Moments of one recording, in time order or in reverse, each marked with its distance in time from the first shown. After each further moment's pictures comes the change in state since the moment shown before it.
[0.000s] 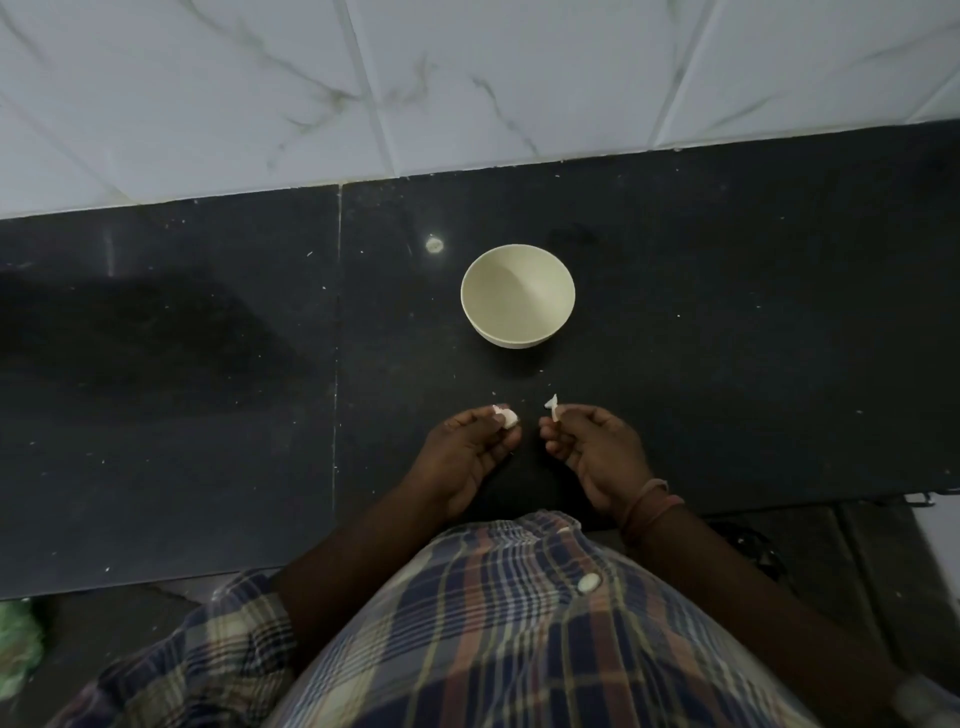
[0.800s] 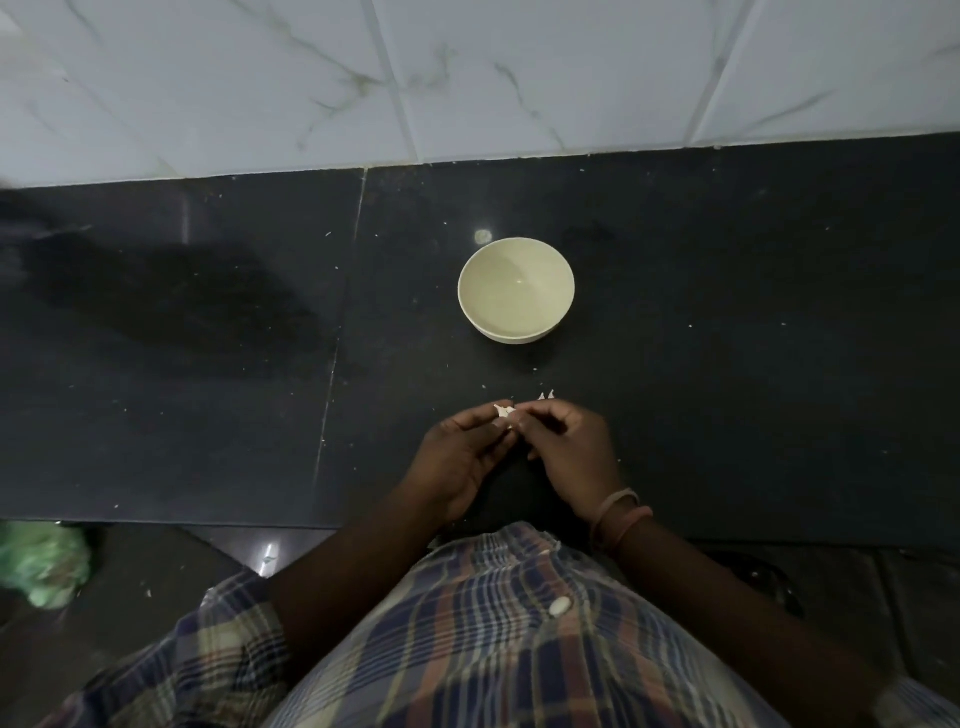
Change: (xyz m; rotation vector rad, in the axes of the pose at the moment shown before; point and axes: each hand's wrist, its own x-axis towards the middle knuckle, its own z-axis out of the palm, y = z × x) left_hand -0.007 -0.030 0.031 -0.046 0.043 0.128; right_hand 0.011 -0.003 -0.021 -0.592 -0.244 -0.406
